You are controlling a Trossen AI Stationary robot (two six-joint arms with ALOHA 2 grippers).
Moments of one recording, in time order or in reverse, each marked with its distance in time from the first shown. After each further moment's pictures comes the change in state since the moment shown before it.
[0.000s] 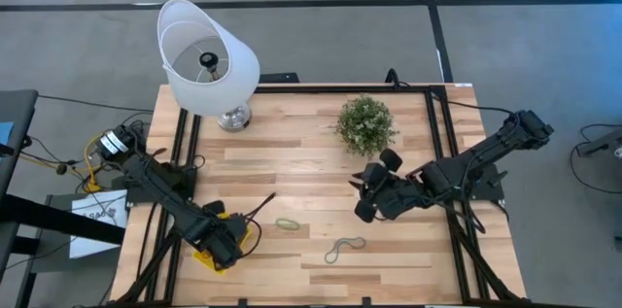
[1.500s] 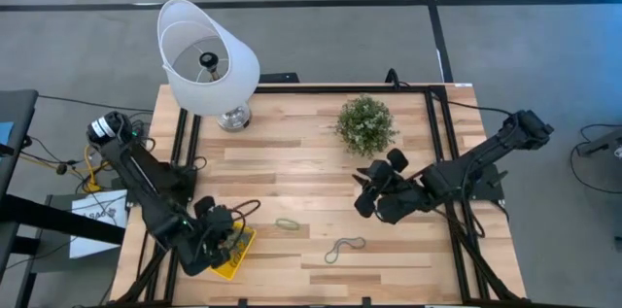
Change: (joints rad) left arm -0.162 -0.201 -0.022 0.031 -0.425 -0.239; right arm 0.022 0.000 -0.038 -0.032 0.140 0.155
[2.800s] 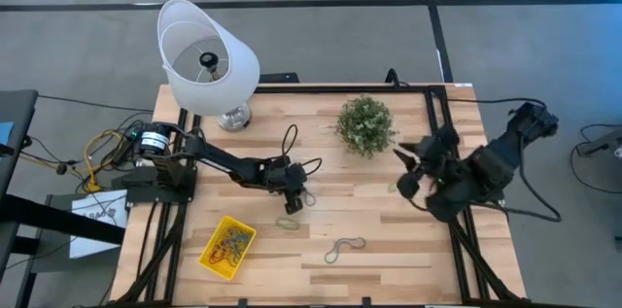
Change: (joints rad) left arm 0.836 0.492 -0.066 0.896 0.295 0.973; right arm 0.166 -0.107 0.400 -0.864 0.188 0.319
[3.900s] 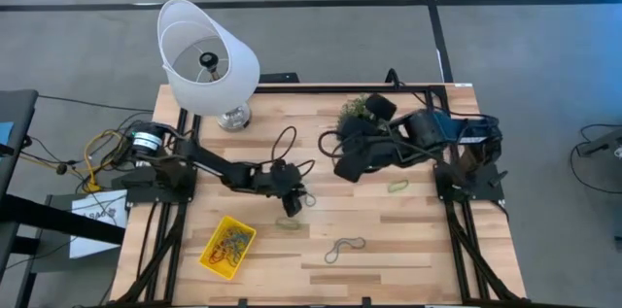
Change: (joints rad) left arm -0.056 -0.080 -0.124 0.269 -0.048 -0.142; right arm -0.383 0.585 0.913 -0.063 -0.318 -0.743
